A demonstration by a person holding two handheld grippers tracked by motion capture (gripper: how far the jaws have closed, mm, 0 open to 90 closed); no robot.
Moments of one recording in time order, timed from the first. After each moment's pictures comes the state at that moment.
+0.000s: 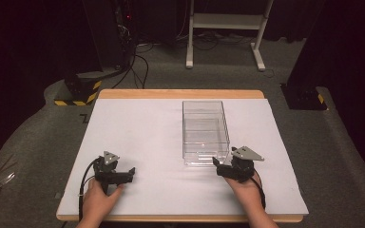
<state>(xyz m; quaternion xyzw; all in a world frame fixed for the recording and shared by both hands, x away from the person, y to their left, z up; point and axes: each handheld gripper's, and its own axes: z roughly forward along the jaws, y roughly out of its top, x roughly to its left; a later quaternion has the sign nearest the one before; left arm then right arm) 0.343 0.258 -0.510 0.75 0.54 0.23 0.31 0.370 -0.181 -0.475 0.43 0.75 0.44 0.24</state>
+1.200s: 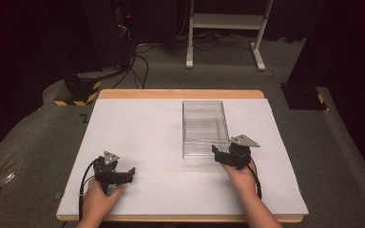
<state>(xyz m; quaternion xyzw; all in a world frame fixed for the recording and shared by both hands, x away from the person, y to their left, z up) 0.343 0.258 -0.510 0.75 0.54 0.23 0.31 0.410 -0.176 -0.475 0.46 0.74 0.43 0.25</state>
